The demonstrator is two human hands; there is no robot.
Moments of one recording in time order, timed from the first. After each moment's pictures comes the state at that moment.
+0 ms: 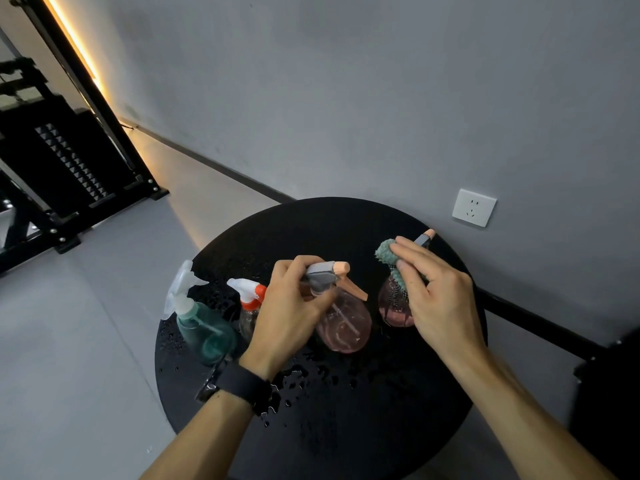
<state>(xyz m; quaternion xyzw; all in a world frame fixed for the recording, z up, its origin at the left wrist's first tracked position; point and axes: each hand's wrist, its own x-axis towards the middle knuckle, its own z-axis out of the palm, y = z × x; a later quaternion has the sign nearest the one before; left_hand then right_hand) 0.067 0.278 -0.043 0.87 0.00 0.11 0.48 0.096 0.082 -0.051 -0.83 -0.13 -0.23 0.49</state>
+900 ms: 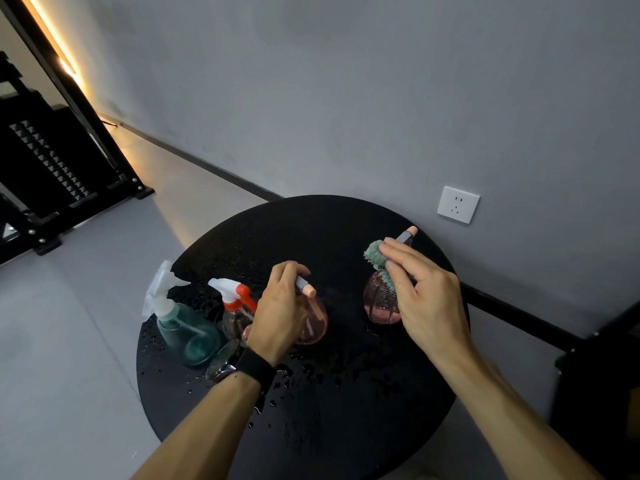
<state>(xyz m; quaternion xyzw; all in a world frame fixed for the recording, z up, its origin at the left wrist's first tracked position) 0.096 0.278 -0.091 0.94 0.00 0.13 0.33 0.095 0.072 -0.055 -0.83 -0.12 -0.23 0.49</state>
